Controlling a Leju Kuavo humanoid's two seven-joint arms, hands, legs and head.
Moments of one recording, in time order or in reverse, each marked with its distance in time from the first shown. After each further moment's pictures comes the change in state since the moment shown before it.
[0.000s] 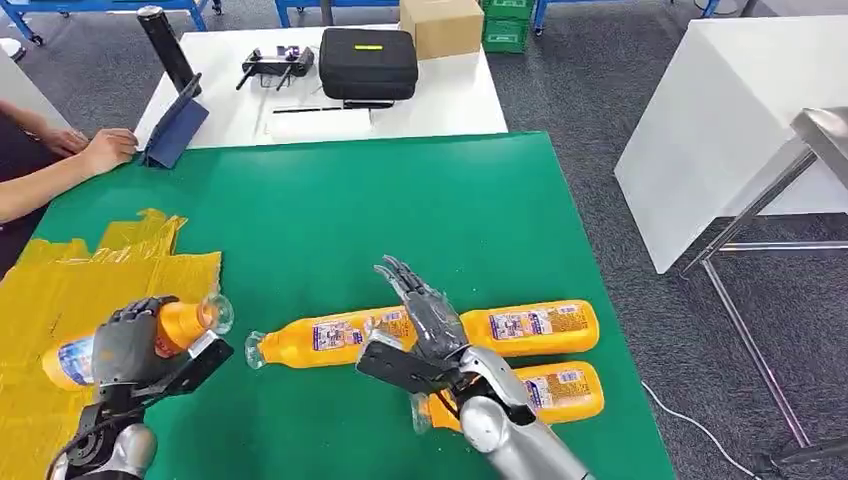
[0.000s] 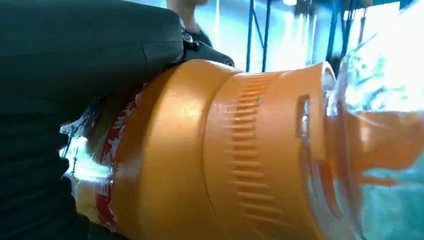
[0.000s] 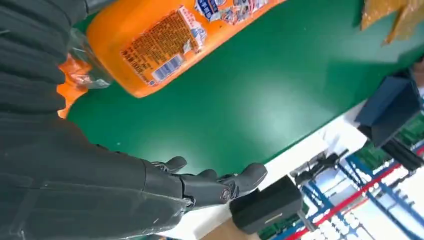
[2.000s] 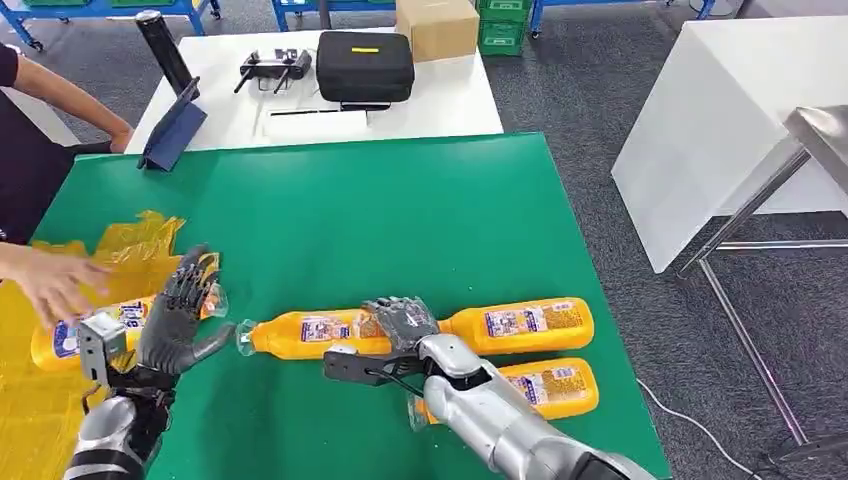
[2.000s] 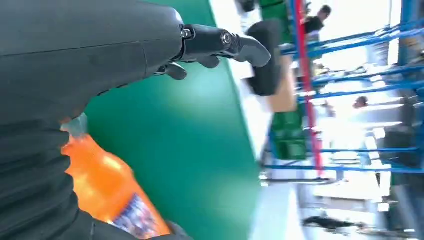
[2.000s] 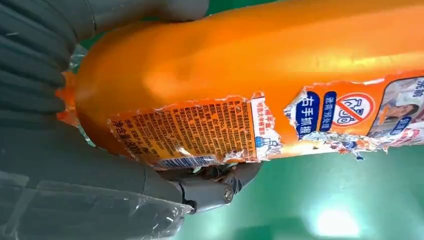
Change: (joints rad) left arm -0.017 -0.037 -0.042 -0.133 1.288 -0.898 -0.353; right arm -0.285 0.176 0.127 0.712 0.230 0.036 0.091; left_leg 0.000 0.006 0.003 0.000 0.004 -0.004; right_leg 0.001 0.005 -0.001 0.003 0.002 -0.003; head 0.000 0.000
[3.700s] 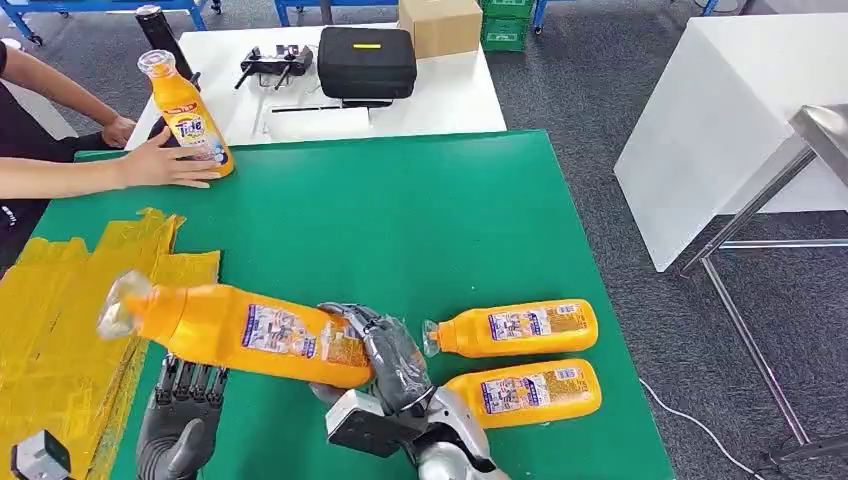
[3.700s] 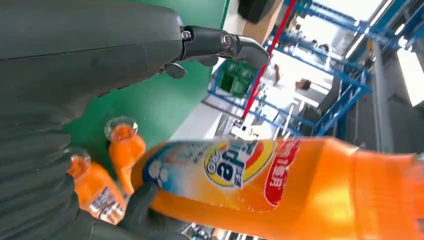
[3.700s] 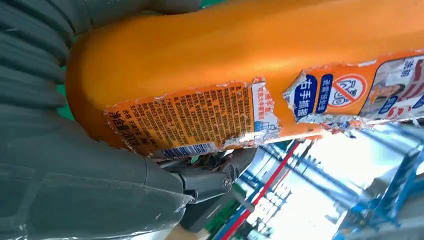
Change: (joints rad) left arm 0.420 -0.164 -0.069 -0.351 0.457 -0.211 0.117; right arm 0.433 -0.042 -0.073 -0.753 -0.319 -0.183 -0.363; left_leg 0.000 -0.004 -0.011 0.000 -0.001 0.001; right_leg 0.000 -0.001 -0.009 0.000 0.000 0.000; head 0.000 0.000
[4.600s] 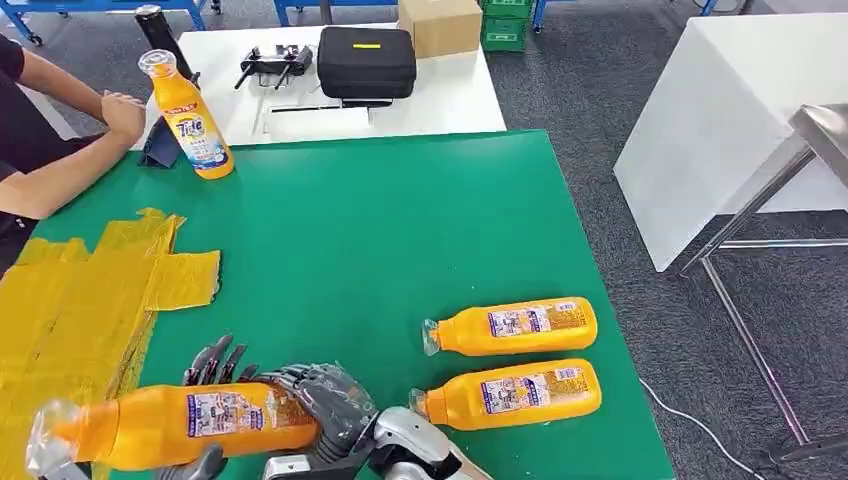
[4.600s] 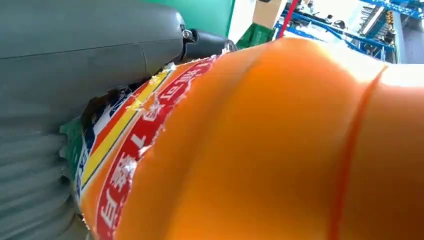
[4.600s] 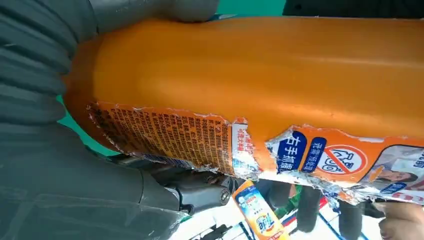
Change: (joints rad) left arm 0.003 0.122 -0.152 0.029 -0.007 0.062 -0.107; right arm -0.118 0.017 0.243 0.238 0.098 0.141 0.033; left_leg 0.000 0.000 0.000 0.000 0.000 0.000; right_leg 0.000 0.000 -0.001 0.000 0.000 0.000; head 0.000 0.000
